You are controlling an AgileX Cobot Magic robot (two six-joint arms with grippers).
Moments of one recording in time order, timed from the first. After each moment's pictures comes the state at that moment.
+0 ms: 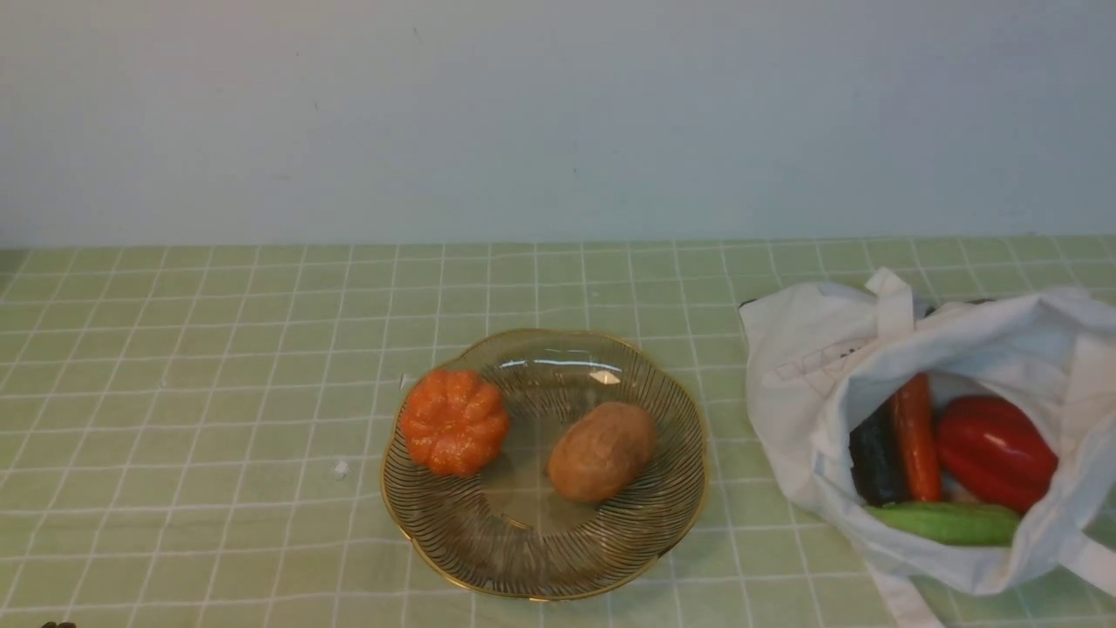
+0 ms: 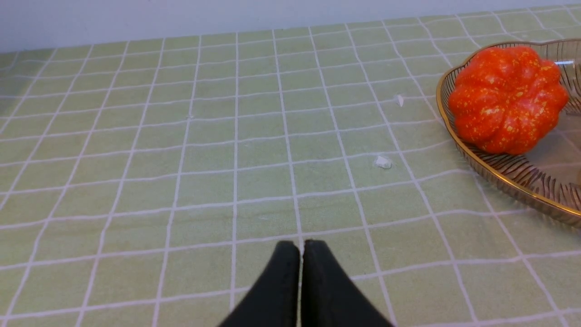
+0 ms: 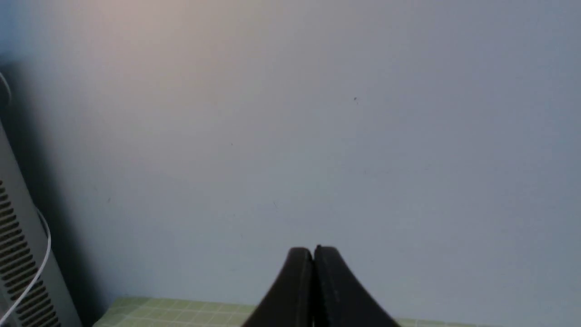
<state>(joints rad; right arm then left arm) 0.54 0.07 -0.60 -0.23 0.55 0.45 0.00 -0.01 0.03 -0.13 0.38 0.14</state>
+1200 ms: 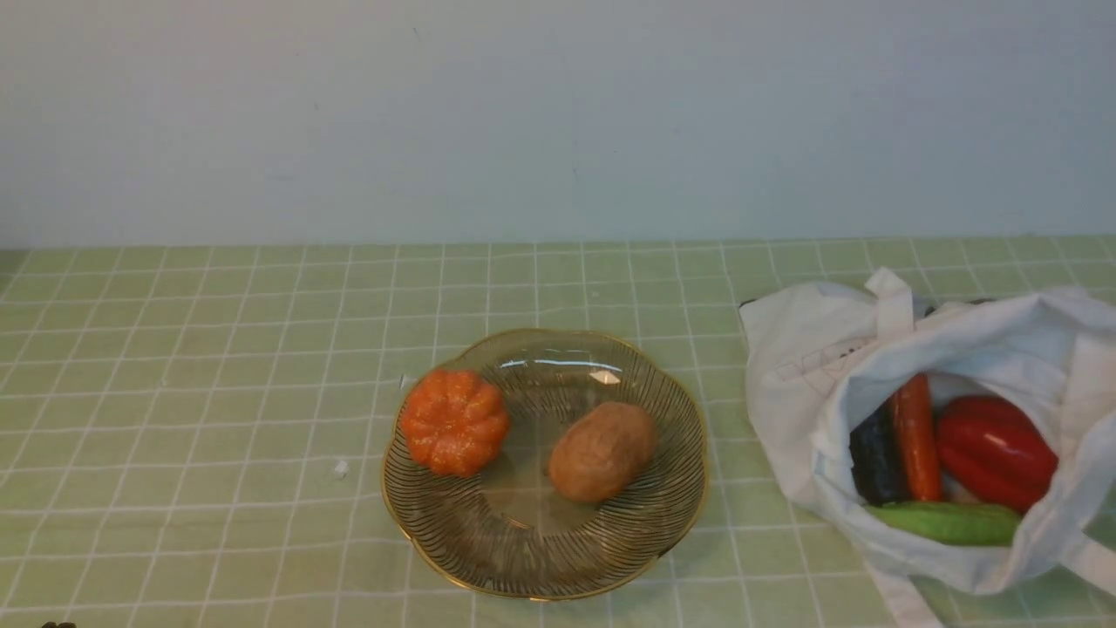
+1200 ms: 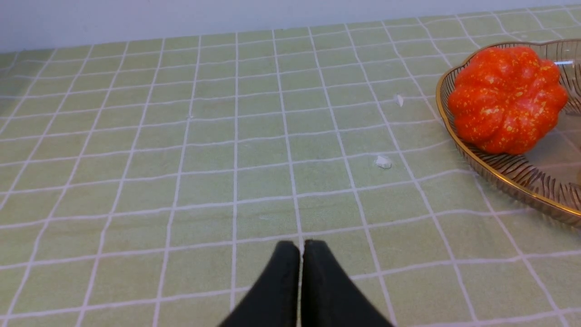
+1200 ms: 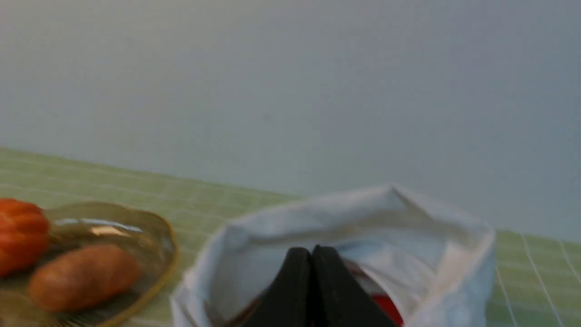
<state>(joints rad) 0.14 0.05 -0.12 0.07 0.33 -0.11 0.00 -0.01 0.03 -0.13 0.38 0.14</state>
